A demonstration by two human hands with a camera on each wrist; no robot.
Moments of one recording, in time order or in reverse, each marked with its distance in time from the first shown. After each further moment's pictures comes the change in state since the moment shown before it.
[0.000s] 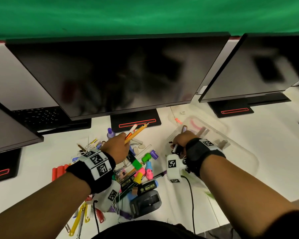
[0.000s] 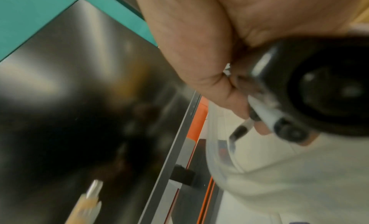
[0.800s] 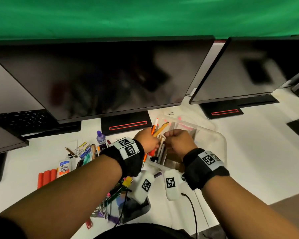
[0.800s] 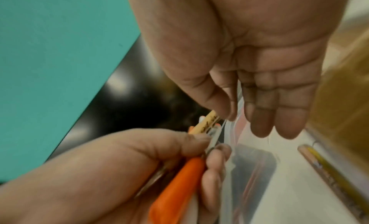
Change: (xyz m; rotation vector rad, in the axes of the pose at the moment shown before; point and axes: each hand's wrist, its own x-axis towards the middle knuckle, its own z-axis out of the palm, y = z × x) left_hand 0.022 0.111 0.028 -0.574 -0.203 -0.016; right_hand -0.033 0.008 -0.017 -0.036 0.082 -0.398
